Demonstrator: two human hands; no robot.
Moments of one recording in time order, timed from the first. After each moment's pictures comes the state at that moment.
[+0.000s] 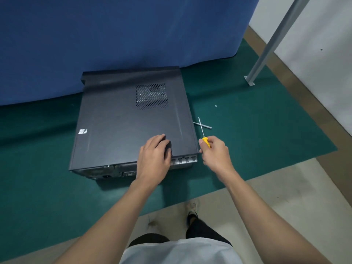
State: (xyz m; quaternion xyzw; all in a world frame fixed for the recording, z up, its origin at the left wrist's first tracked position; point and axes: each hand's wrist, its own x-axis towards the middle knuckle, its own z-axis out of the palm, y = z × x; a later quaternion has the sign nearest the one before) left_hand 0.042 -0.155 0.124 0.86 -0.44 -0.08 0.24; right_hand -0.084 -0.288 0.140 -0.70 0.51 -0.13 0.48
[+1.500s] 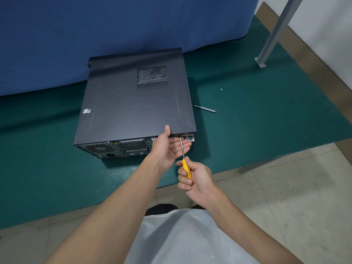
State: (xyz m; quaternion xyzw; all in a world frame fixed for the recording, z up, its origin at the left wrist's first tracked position) left_hand -0.008 -0.179 0.128 0.56 0.15 -0.53 0.62; right_hand -0.135 -0.199 0.100 -0.19 0.40 -0.05 0.89
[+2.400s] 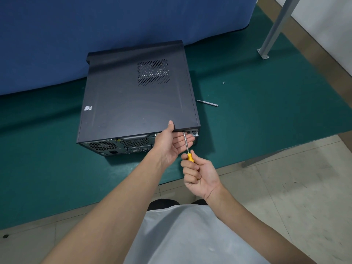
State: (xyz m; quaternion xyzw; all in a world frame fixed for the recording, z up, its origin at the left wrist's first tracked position) left_hand -0.005 -0.177 0.133 0.56 0.14 -0.53 0.62; right_hand -0.133 -0.200 0.088 0.03 0.26 -0.03 0.97
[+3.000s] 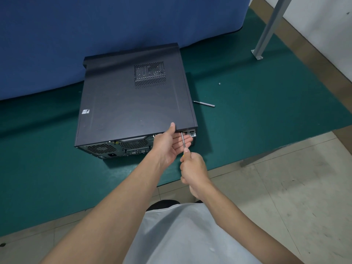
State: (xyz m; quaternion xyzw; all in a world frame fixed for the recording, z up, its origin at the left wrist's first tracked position) left_hand -0.007 -0.178 0.133 0.58 0.13 -0.52 0.62; right_hand -0.109 -0.181 0.106 -0.53 0.54 -0.07 0.65
